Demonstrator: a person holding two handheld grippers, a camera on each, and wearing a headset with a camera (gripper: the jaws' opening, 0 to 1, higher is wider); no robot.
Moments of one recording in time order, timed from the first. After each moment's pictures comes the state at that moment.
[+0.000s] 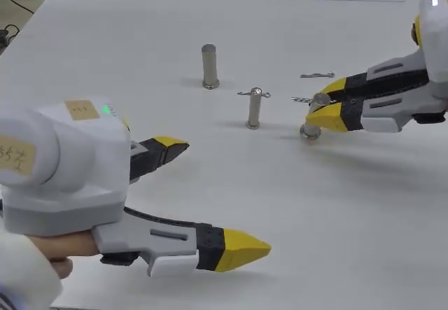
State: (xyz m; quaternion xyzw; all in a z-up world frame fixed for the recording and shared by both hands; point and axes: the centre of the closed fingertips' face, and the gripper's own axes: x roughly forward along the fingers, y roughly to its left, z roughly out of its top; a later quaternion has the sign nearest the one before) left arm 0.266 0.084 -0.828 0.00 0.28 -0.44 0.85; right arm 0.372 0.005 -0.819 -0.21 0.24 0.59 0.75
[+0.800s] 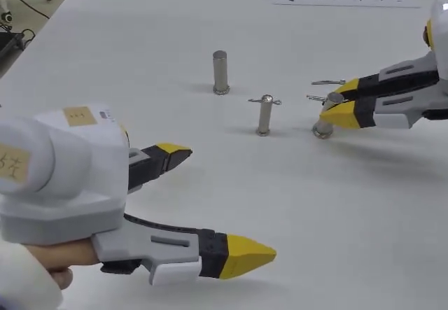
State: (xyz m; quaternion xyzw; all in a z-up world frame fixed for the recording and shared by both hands) left arm 0.268 0.090 -0.824 -0.01 0.28 -0.42 0.86; right arm 0.391 -0.001 -0.826 -0.18 0.24 0.59 0.75
